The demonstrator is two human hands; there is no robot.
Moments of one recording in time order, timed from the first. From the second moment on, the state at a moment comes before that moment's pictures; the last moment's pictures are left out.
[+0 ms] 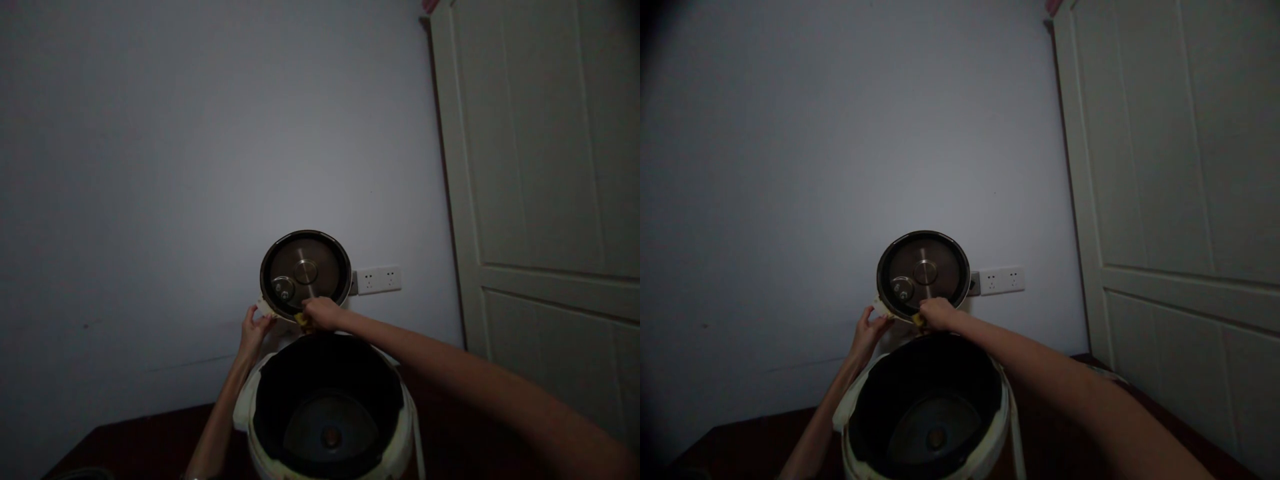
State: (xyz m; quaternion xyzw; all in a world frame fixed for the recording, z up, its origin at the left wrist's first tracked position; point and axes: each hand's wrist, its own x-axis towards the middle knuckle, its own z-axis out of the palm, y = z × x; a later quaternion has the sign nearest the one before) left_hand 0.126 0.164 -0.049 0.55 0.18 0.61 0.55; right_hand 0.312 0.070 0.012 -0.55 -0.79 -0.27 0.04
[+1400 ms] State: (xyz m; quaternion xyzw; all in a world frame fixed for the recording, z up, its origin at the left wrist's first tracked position) left_hand 0.125 0.168 -0.051 0.55 0.16 0.62 0.54; right_hand 0.397 0.034 0.128 -0.45 -0.75 -0.46 -0.16
